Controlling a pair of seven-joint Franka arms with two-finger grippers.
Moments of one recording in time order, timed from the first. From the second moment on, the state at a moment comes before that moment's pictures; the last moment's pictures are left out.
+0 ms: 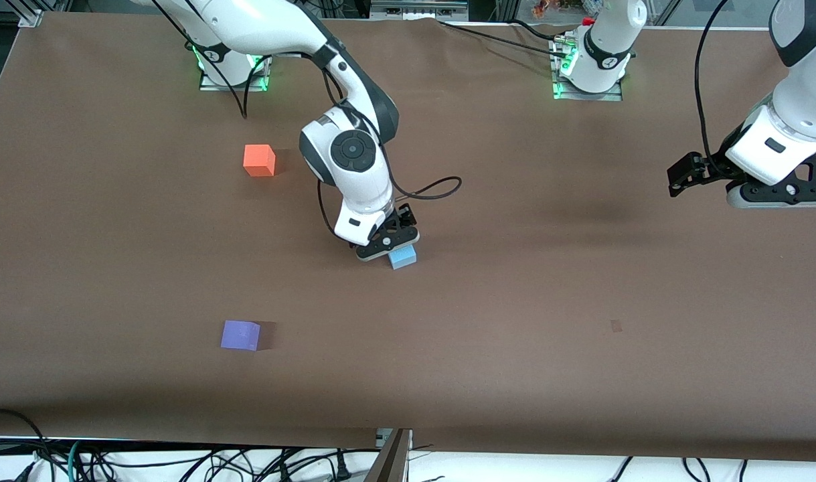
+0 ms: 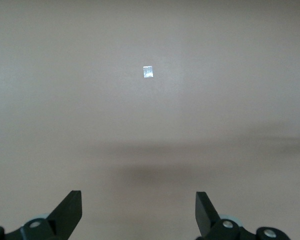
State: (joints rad) left arm 0.16 0.01 -0.24 -1.73 0.03 1.74 -0.11; right arm 0.69 0.68 0.01 -1.51 -0.02 2.34 0.33
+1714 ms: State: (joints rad) left arm -0.10 0.02 0.03 -1.66 0.01 1.66 -0.10; right arm 0.71 0.78 -0.02 -1.48 0.00 2.49 0.33
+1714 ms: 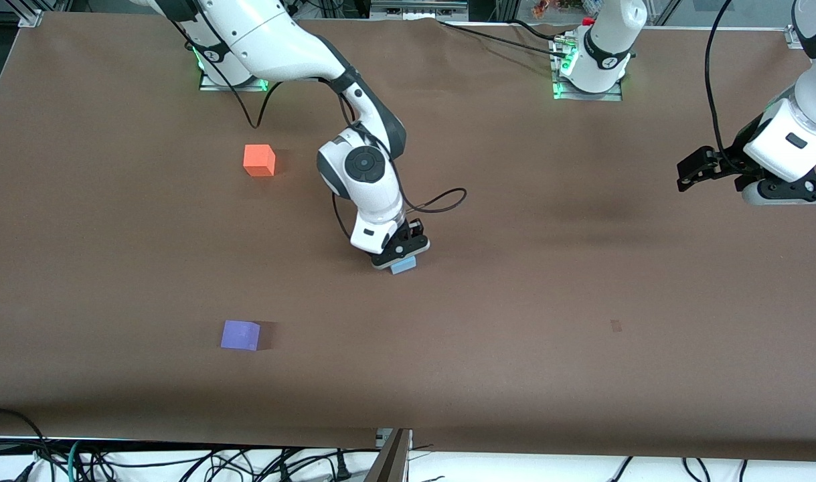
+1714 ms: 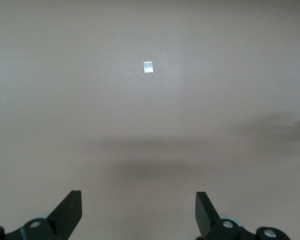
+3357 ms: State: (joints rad) left arm -0.10 0.03 0.03 -1.60 0.01 1.67 -0.10; right arm 0.41 0.42 -0.17 -2.07 0.03 2.43 0.15
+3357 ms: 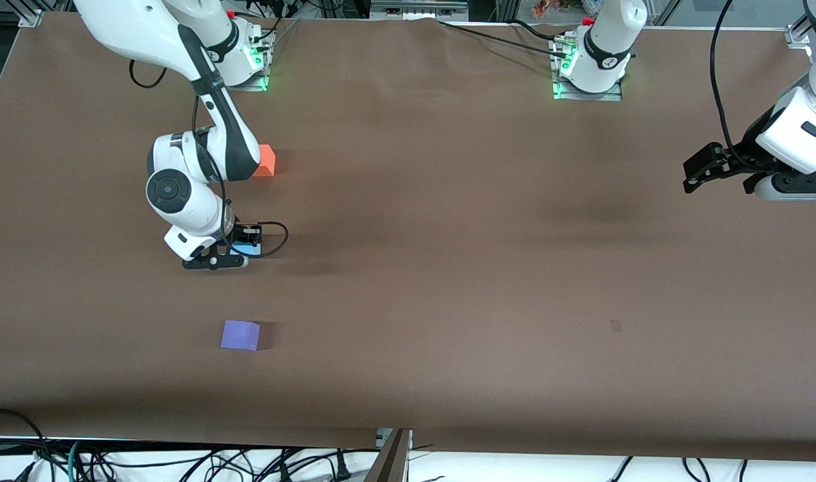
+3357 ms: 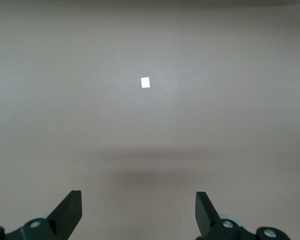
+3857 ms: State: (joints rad) left arm -0.10 0.03 0.03 -1.60 0.01 1.67 -0.10; right arm 0.41 0.38 -0.18 -2.07 0.03 2.45 0.14
